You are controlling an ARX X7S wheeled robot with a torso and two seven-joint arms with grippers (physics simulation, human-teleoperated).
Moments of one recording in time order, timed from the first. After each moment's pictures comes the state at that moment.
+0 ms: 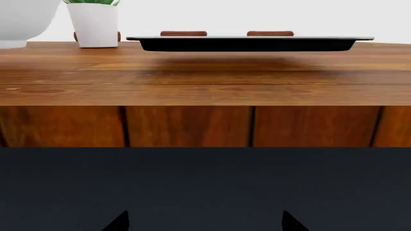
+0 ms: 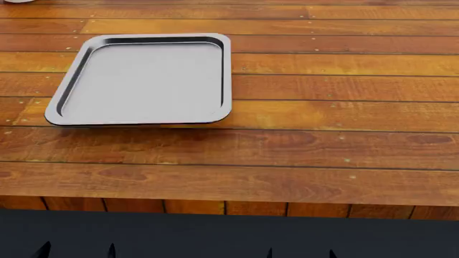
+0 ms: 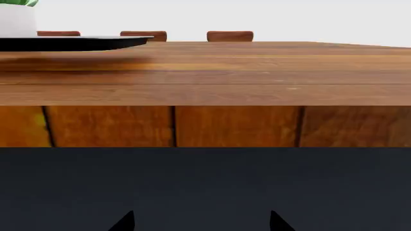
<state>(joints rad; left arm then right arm) 0.00 0.00 0.00 0.00 0.00 0.00 0.00 0.00 0.00 0.00 0.00 0.00 0.00 0.00</state>
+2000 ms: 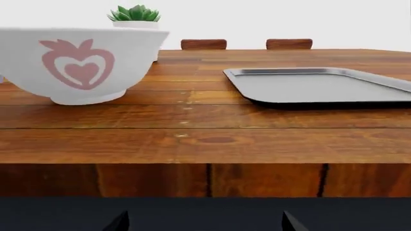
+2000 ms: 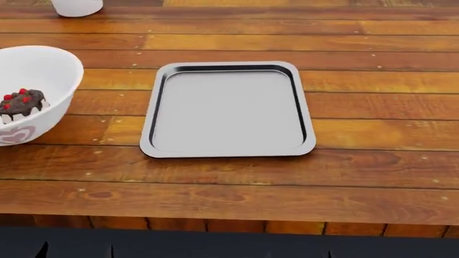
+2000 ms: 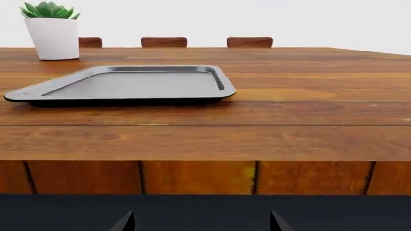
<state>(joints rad) 0.00 -0.13 0.15 0.02 -0.13 0.01 -0.16 0.00 0.13 -0.15 -0.01 0.13 0.00 0.15</state>
